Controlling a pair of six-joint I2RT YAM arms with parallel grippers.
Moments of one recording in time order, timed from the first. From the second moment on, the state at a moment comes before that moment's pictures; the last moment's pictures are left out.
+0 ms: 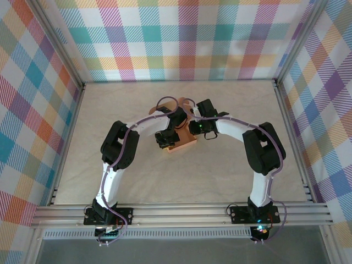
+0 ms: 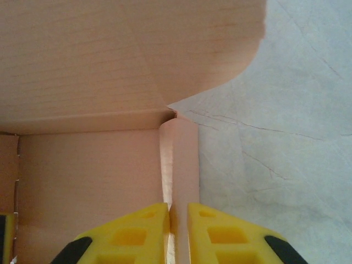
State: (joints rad) left arm -0.66 2.15 1.66 -1.09 -0.08 -0.97; right arm 0.51 1.91 1.25 -0.33 -0.19 0.21
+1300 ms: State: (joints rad) left arm -0.64 2.12 1.61 -1.05 -0.03 -0.98; right arm 0.63 1.99 1.35 -0.42 0.13 0.18
